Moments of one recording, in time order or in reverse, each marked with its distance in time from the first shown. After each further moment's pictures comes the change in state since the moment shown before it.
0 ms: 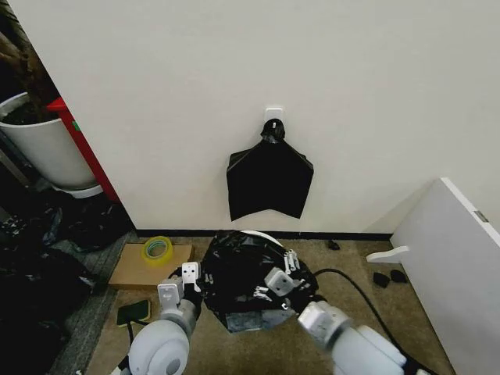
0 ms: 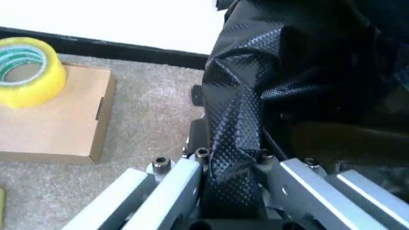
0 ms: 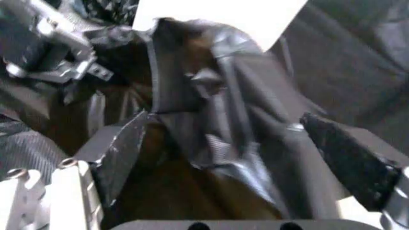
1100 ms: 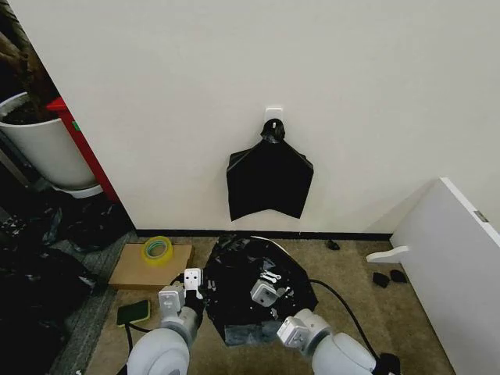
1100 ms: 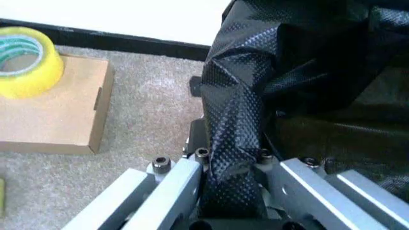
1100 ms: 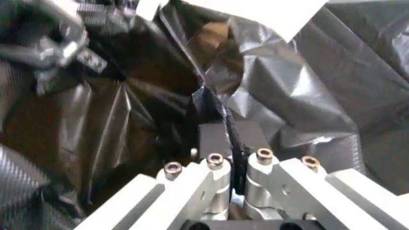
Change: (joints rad) left arm 0.033 0.007 0.001 -0.008 0.020 0.002 0.011; right arm 0.000 0.025 -0.035 -0.066 -0.112 0.071 0.016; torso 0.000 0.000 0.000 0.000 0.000
